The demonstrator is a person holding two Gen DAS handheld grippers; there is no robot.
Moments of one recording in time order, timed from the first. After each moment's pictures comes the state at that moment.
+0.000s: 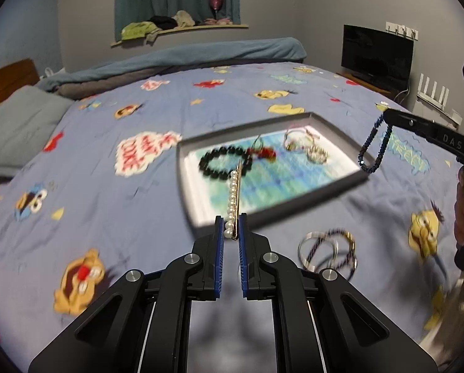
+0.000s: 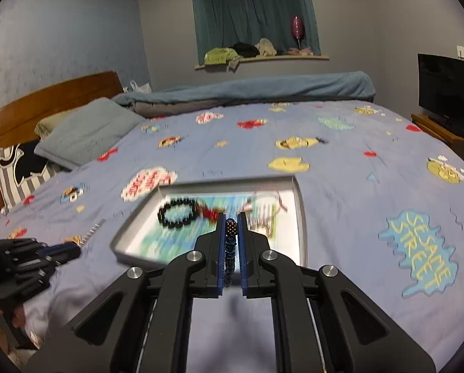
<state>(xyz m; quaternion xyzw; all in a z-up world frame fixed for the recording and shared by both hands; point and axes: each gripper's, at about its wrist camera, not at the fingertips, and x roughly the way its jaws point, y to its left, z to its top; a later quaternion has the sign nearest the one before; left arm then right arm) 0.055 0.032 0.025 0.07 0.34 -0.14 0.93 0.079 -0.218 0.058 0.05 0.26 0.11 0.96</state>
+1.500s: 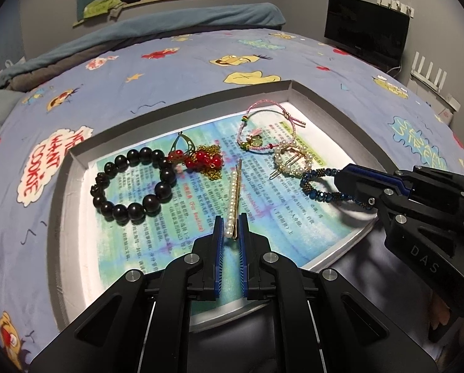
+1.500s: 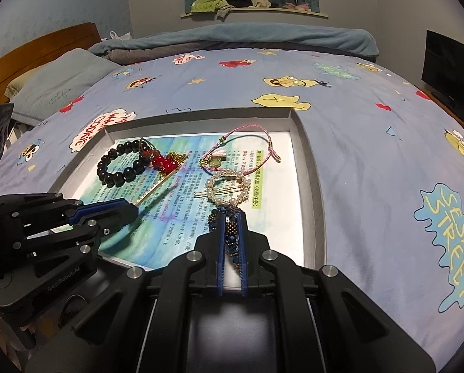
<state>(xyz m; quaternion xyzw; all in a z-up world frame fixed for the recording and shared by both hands) 0.169 -0.068 -0.044 0.08 0.41 -0.20 0.89 0.160 -0.212 -0.035 0.00 0.37 0.08 0.92</state>
